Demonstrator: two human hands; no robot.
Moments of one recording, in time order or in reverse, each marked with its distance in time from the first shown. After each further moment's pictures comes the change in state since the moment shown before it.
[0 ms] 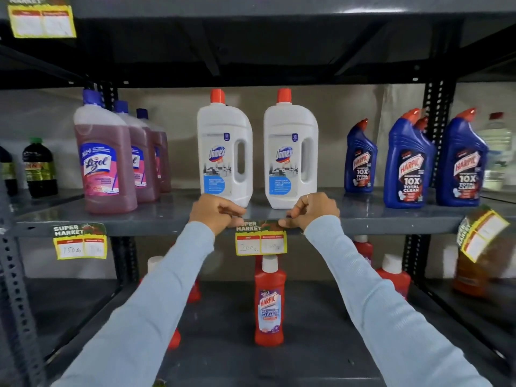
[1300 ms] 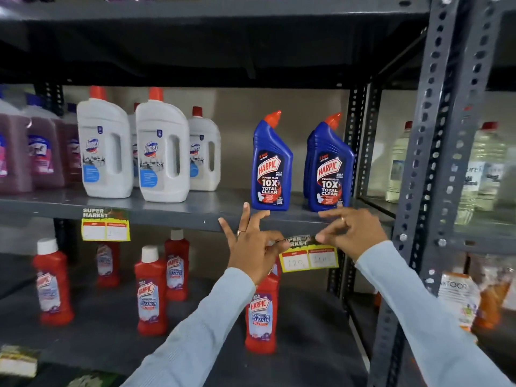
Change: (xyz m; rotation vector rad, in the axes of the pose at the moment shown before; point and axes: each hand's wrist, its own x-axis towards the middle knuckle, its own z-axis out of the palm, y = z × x) left_hand -0.085 0.175 0.363 0.460 0.183 0.339; right_hand 0.034 0.270 -0.289 -0.047 -0.067 -0.325
